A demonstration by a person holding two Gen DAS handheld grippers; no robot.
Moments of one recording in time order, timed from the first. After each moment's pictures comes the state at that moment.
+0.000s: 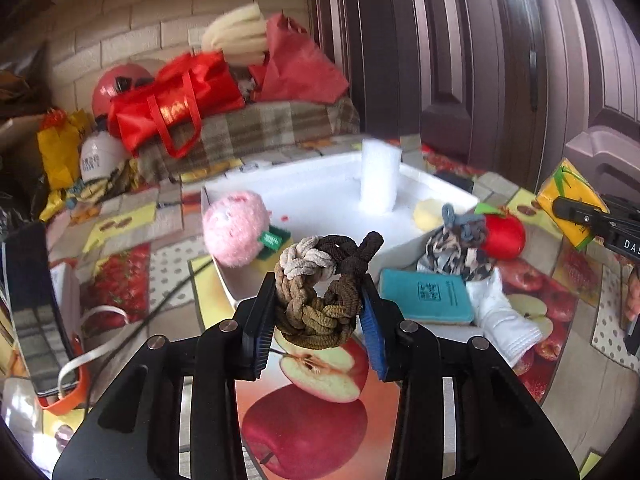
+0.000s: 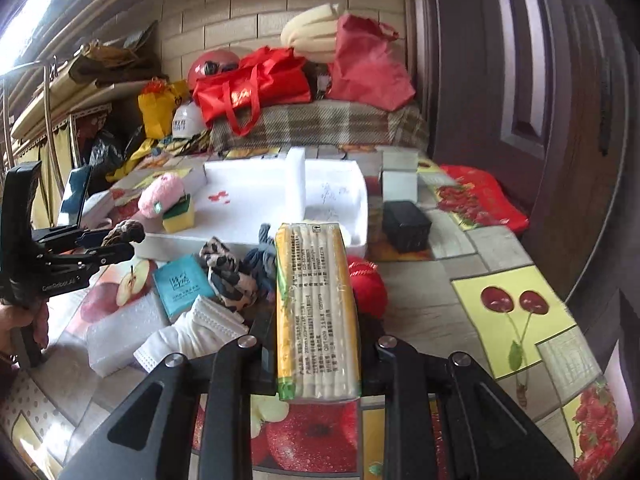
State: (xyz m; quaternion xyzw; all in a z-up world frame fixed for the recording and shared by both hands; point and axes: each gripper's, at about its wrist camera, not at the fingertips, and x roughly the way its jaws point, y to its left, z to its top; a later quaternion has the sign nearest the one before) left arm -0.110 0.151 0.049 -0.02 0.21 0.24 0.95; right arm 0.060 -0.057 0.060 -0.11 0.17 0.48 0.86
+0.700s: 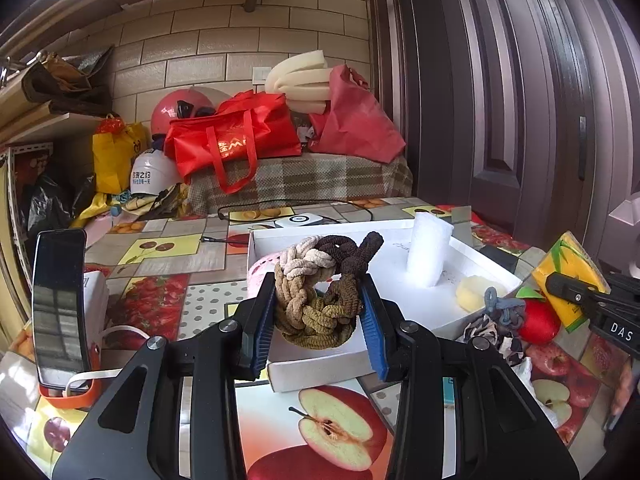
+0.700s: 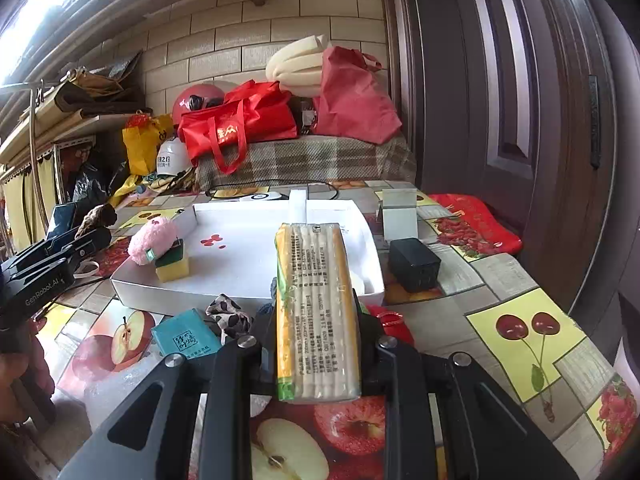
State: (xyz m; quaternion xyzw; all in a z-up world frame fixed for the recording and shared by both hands) left arm -0.096 0.168 0.059 -0.05 0.13 0.33 0.93; right arm 0.057 -0.005 0.058 -0.08 0.16 0.46 0.87
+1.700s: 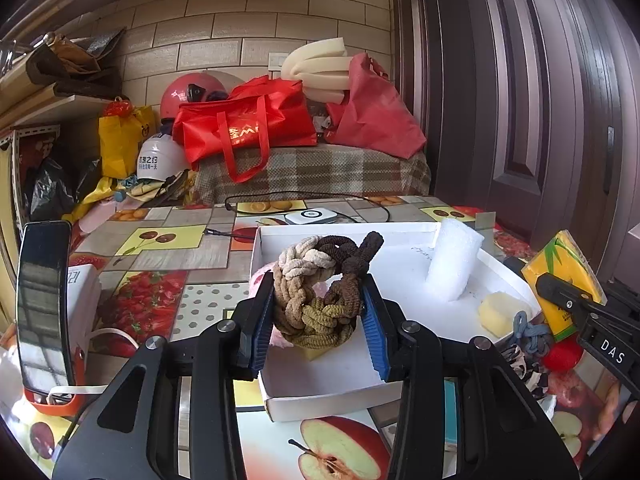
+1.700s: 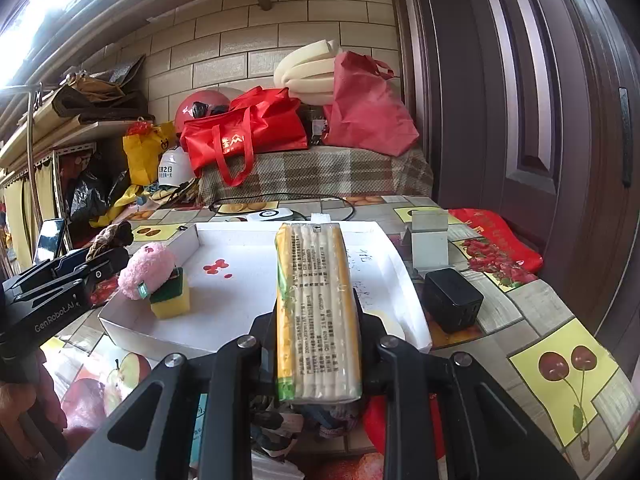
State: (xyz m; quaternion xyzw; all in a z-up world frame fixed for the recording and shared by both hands) left arm -0.072 0.193 0.056 -0.08 0.14 0.36 0.92; right arm 0.065 0.042 0.063 -0.07 0.14 0.47 0.87
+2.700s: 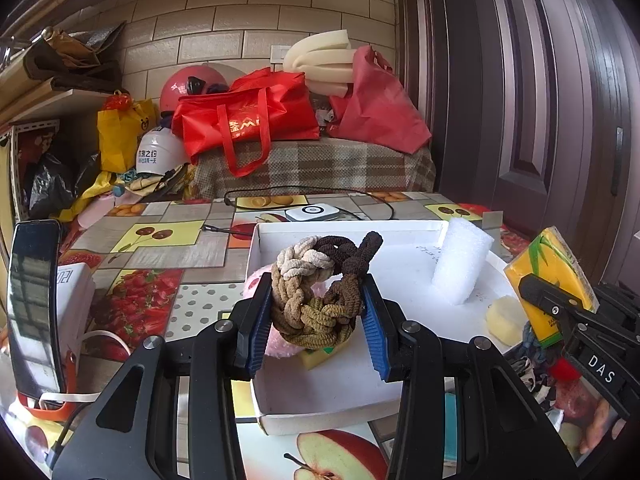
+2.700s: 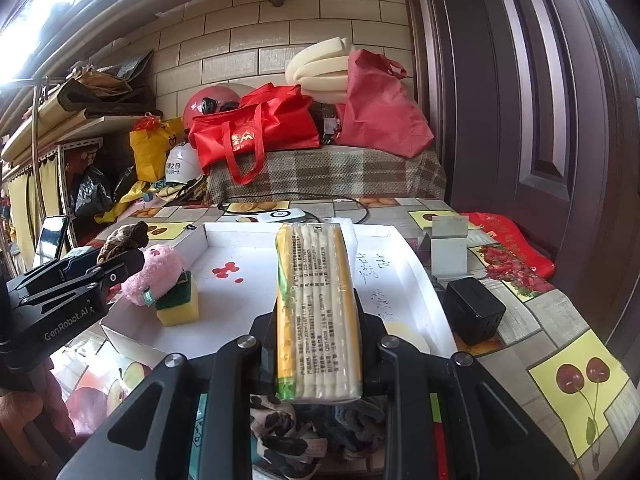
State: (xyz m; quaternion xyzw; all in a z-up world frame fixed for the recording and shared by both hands) left arm -0.057 0.203 0.055 -0.09 0.15 0.36 0.92; right arm 0.063 0.066 0.061 -0.08 0.14 0.49 0.86
